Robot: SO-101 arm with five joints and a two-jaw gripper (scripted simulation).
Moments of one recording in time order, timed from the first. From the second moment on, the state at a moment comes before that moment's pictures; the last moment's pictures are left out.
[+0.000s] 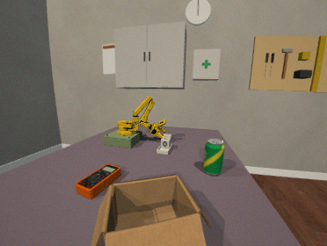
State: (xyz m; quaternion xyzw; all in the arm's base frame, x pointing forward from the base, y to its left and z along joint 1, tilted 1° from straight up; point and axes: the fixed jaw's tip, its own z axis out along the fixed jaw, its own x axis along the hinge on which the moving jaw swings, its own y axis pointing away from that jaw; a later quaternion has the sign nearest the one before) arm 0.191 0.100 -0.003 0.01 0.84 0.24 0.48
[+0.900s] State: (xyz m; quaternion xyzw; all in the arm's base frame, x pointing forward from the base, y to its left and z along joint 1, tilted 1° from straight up) arm 0.191 0.099 0.004 0.07 0.84 0.28 0.47
